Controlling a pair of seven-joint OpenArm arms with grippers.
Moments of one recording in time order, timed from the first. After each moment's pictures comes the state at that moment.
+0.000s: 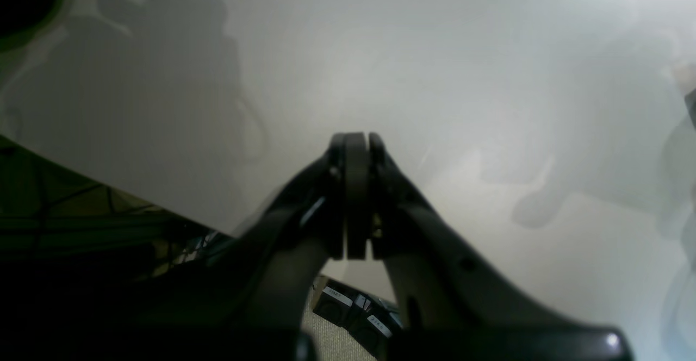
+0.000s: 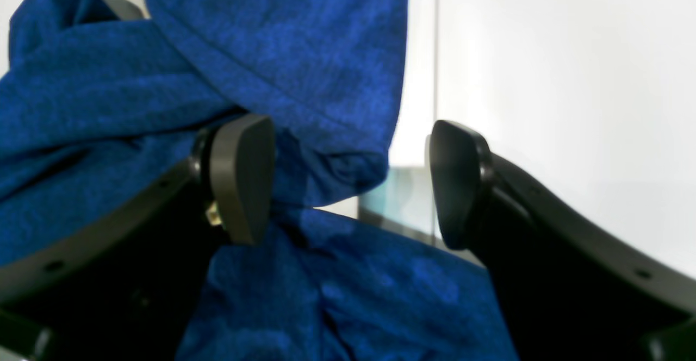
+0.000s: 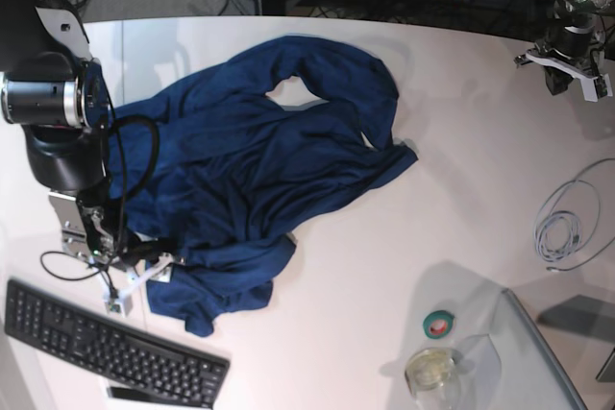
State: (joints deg) left arm 24.9 -8.9 -42.1 86.4 -13.4 -22.4 22.4; right arm 35.6 7.3 2.3 21.4 9.5 11.7 -18.3
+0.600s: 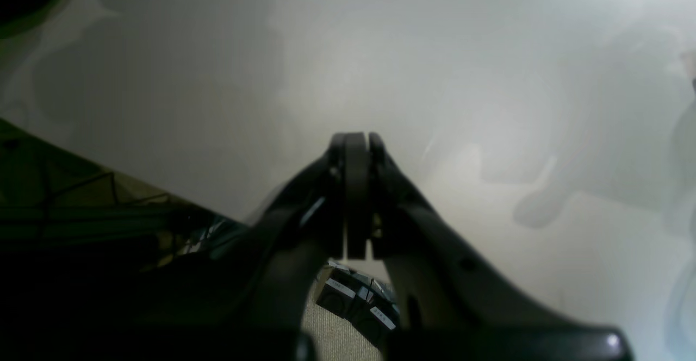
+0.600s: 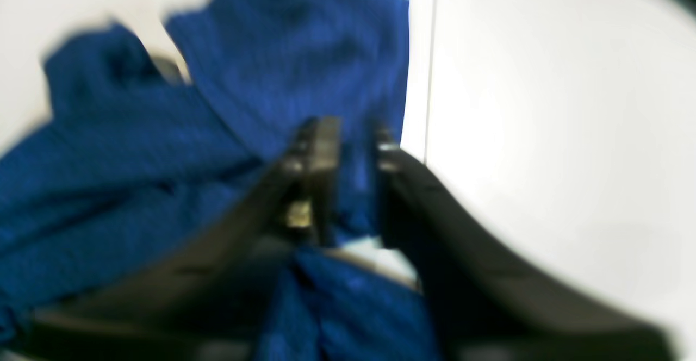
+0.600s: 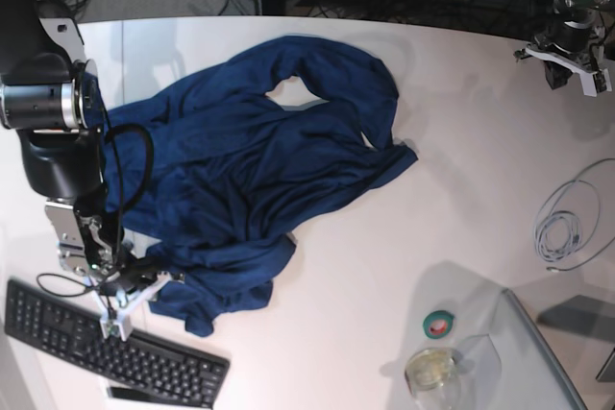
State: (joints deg) left arm 25.8 -8.9 -42.1 86.5 -13.4 -22.4 22.4; right arm 36.1 8.0 -1.0 25.3 9.7 11.7 -15.9
